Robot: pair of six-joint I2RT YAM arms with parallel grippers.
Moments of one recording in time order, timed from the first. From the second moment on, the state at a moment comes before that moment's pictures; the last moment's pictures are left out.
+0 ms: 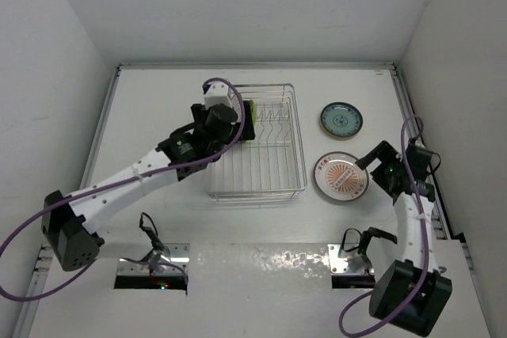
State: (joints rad) left arm -0.84 1.25 1.13 -0.39 -0.62 -0.54; right arm -0.41 0.85 0.46 -0.46 -0.26 0.46
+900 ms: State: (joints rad) left arm -0.53 1.71 1.33 -0.28 -0.19 -0.62; right arm -0.34 0.69 0.69 -0.61 -0.27 0.41
